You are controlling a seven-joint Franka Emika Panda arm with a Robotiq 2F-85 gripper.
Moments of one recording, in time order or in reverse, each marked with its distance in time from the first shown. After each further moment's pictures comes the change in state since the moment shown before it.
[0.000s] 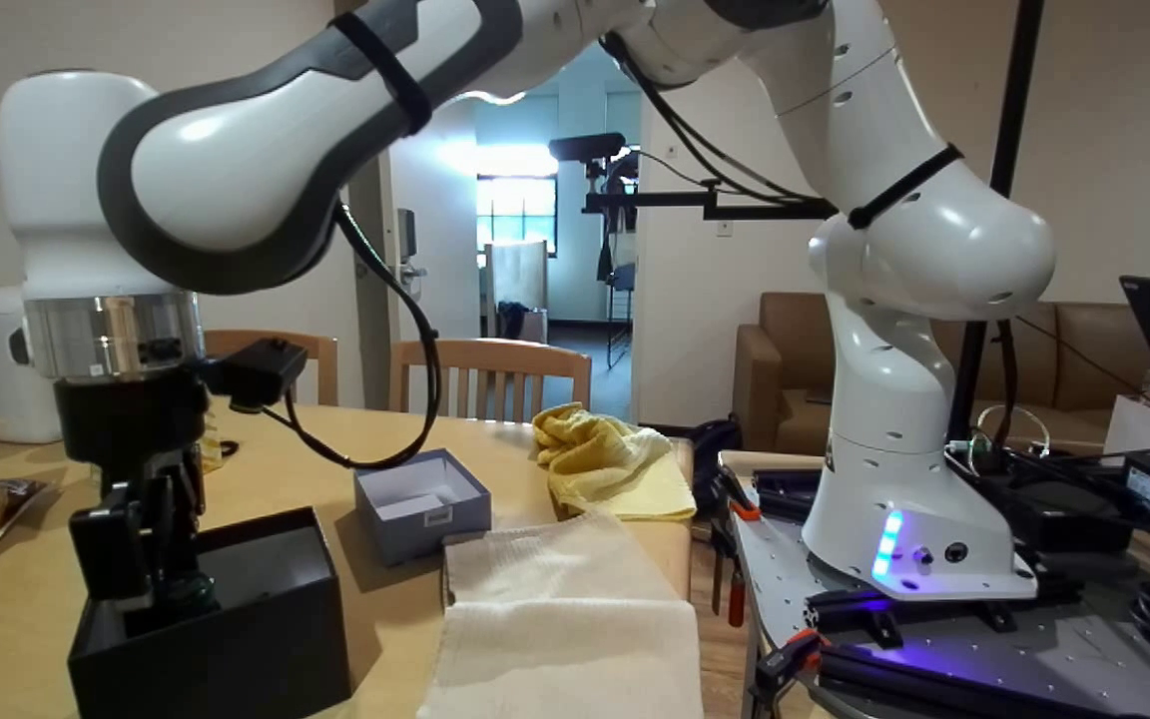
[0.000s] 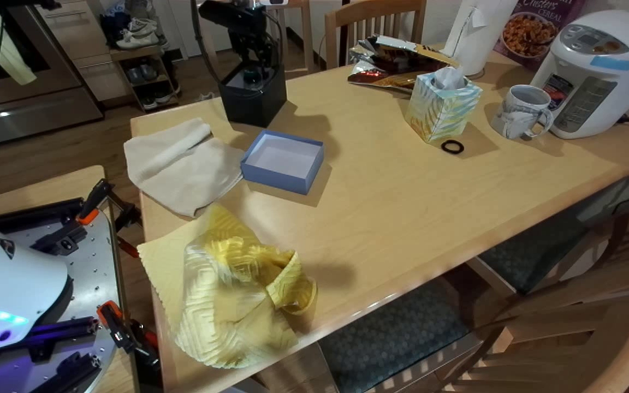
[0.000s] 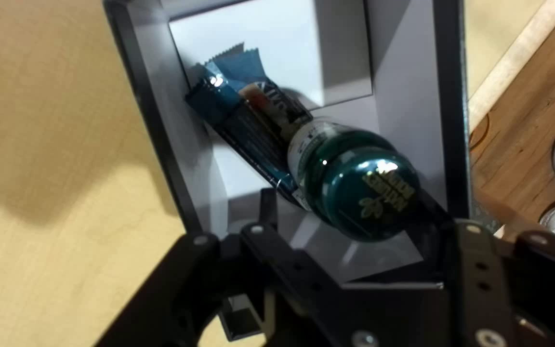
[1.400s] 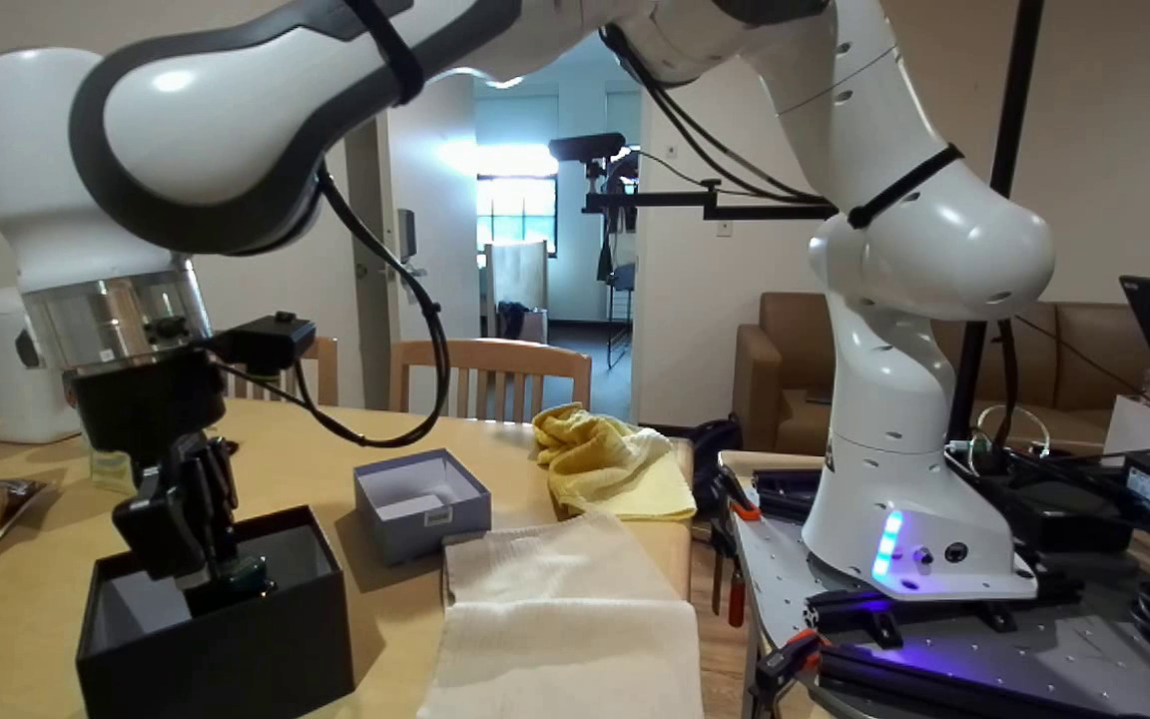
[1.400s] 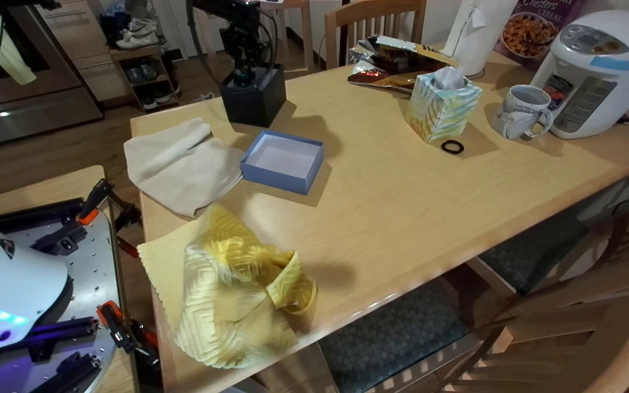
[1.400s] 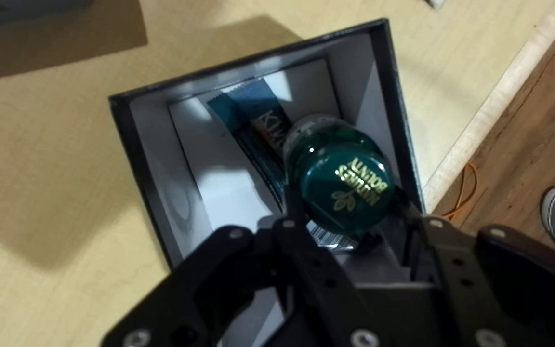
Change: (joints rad) arm -0.007 -0.008 0.020 0.045 0.000 -0.202 -0.002
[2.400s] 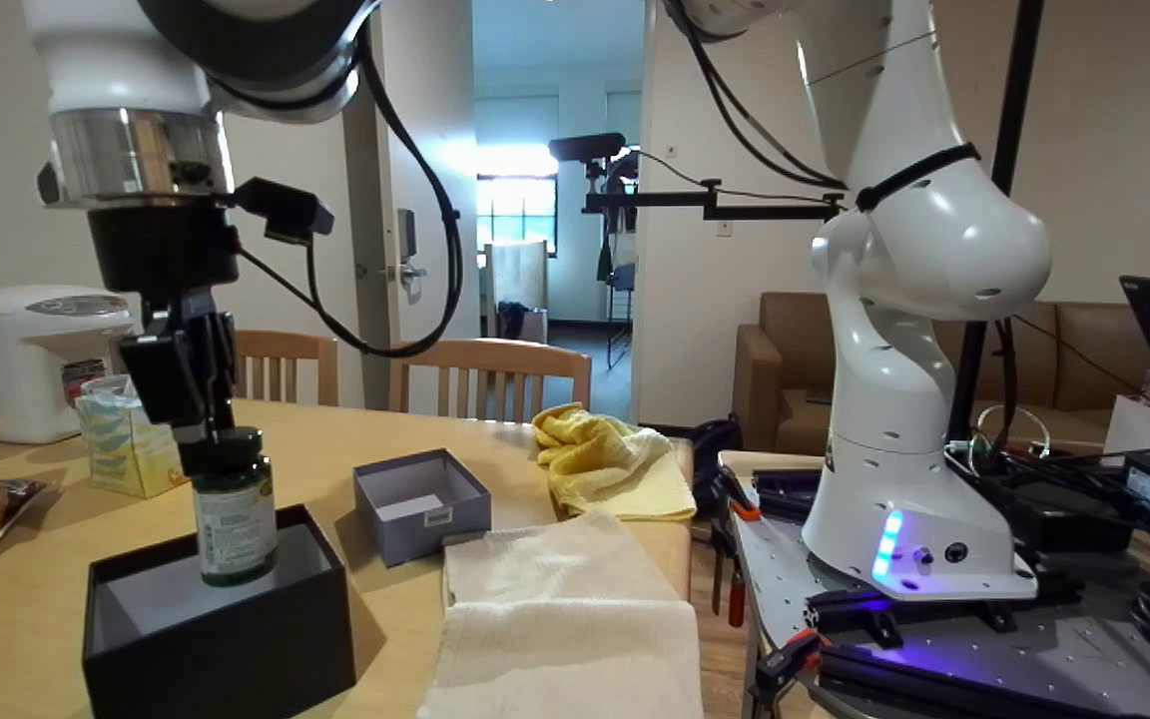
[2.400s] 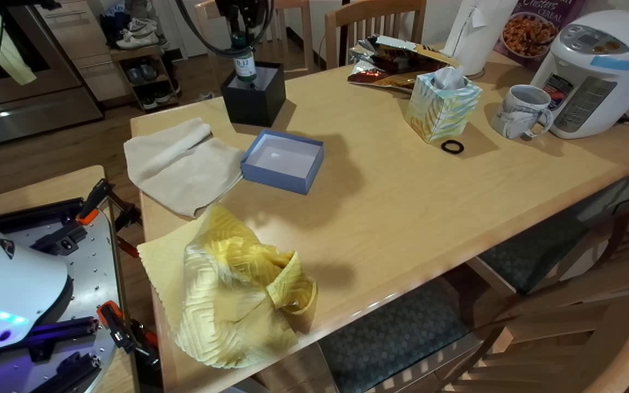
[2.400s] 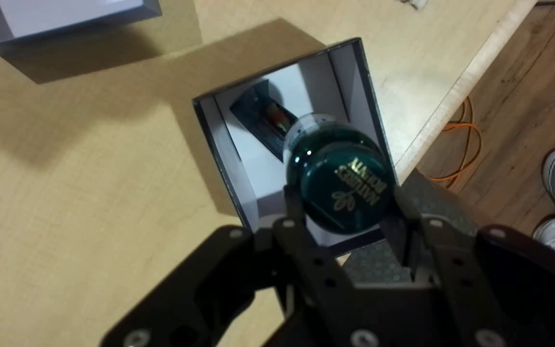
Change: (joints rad) arm -0.038 -0.199 0.010 -0.073 0.002 -0.025 0.000
